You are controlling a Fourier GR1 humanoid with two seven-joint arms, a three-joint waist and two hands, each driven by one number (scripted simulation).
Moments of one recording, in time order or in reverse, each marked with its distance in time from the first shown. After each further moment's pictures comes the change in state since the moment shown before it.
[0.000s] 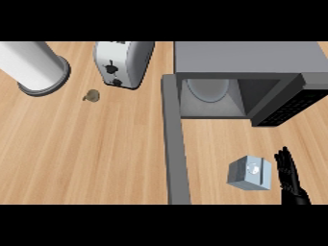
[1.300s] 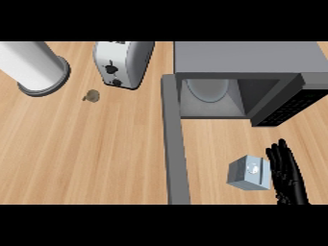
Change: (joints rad) left arm -0.012 0.049 -0.135 -0.006 -0.081 0.131 -0.035; right arm 0.093 0.021 0.367 -0.714 0.317 -0.161 0.570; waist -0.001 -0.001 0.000
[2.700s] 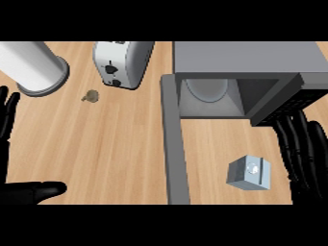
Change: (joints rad) left arm -0.378 -0.003 -0.289 0.253 -0.340 0.266 -0.034; right arm -0.299 0.101 -0.089 -0.161 -0.012 0.235 0.224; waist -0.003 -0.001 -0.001
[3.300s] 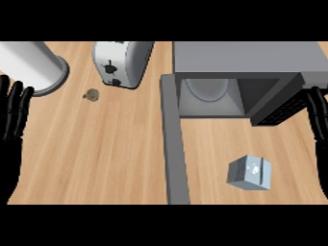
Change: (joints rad) left arm -0.029 0.007 -0.117 -0.029 -0.143 0.013 -0.082; right arm -0.082 -0.096 -0.379 0.253 -0.290 0.123 -0.233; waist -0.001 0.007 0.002
